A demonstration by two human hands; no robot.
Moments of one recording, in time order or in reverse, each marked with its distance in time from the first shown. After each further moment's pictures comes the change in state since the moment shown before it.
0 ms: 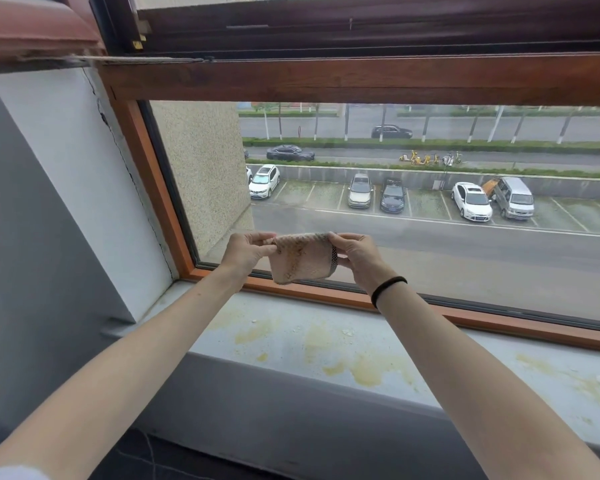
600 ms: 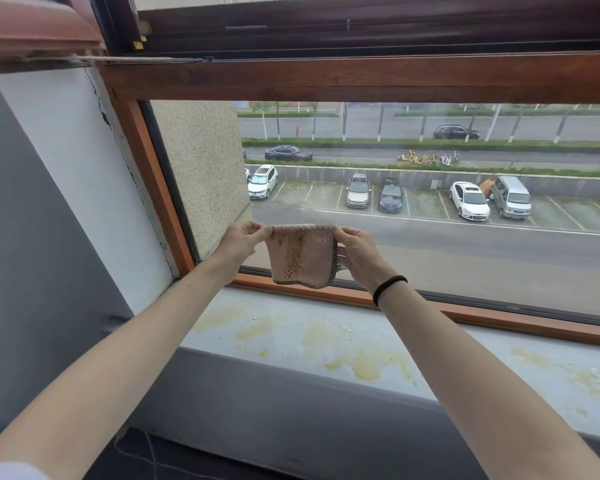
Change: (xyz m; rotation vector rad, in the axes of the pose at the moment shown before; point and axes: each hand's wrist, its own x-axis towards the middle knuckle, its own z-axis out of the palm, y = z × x) left_hand -0.002 0.012 -0.013 0.053 -0.058 -0.006; right_hand -0.014 -0.004 0.003 0.036 -0.074 -0.047
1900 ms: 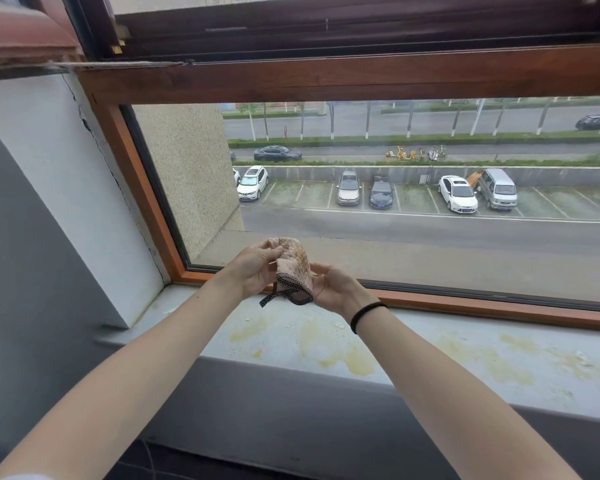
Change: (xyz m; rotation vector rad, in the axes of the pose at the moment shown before) left_hand -0.014 -0.008 0.040 -0.620 -0.263 -0.346; right_hand -0.033 0.038 0.016 0.684 -0.173 0.507
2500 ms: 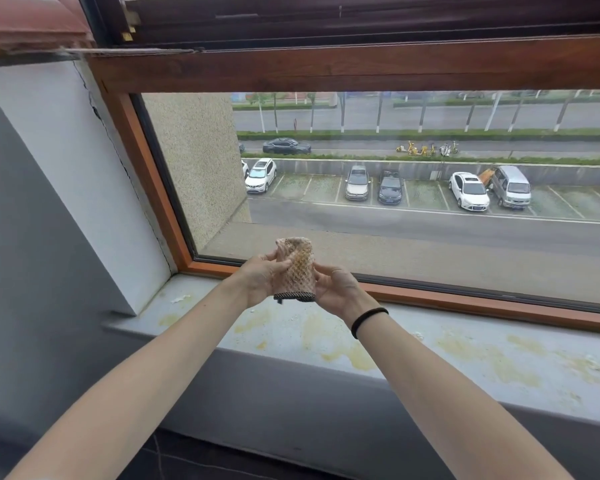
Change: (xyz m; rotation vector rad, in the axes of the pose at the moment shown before) left_hand -0.006 -0.023 -0.012 0.148 0.045 -0.047; right_hand -0.003 0.012 -0.008 -0.019 -0.015 -0.043
